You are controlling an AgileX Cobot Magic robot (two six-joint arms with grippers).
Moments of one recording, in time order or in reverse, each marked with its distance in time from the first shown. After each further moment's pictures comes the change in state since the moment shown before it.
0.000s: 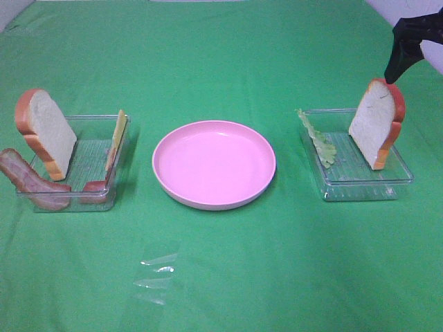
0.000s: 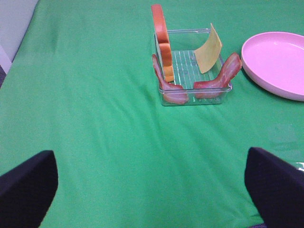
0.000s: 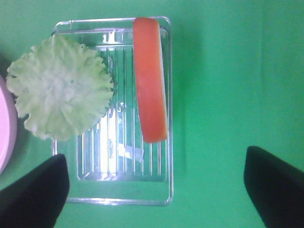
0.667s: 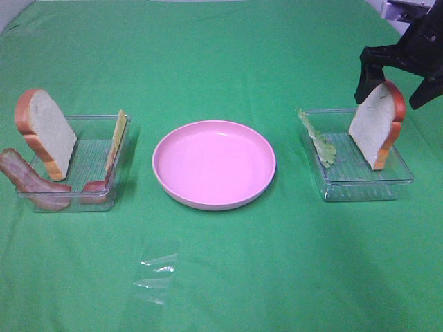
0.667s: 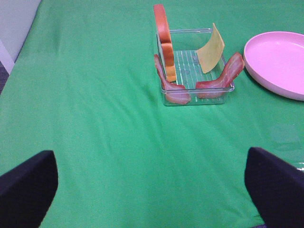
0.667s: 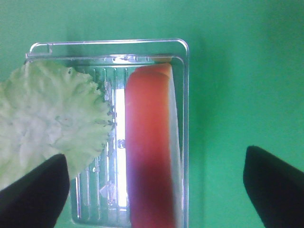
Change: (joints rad) left arm 0.000 0.000 0.000 0.017 0.000 0.000; right arm 0.000 0.300 -0.210 0.058 0.033 -0.026
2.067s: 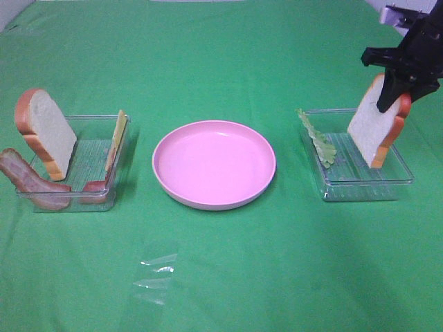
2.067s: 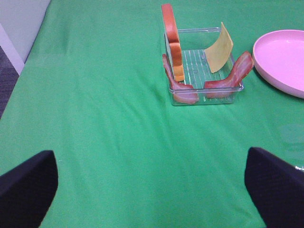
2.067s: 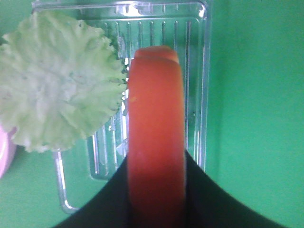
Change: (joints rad) left arm 0.000 0.000 0.000 0.018 0.000 0.000; right arm 0.000 -0.025 -0.018 0.035 0.149 -0.001
